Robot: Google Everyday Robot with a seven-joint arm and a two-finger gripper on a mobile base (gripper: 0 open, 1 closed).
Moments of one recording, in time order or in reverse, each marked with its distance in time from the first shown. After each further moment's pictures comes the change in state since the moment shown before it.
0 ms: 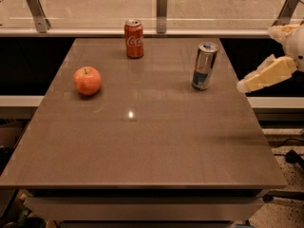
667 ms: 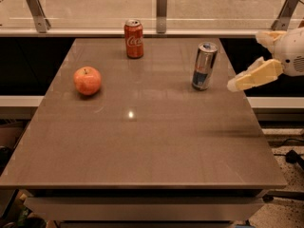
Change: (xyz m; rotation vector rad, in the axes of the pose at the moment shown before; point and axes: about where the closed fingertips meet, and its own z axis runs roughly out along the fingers) arm 0.000 -0.002 0.025 -0.051 -0.108 0.047
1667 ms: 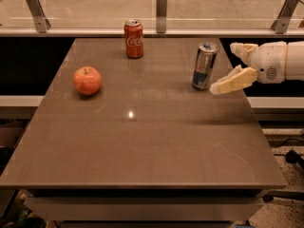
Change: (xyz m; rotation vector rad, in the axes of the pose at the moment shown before) arm 0.008 0.003 0.061 -0.142 -0.156 0.047
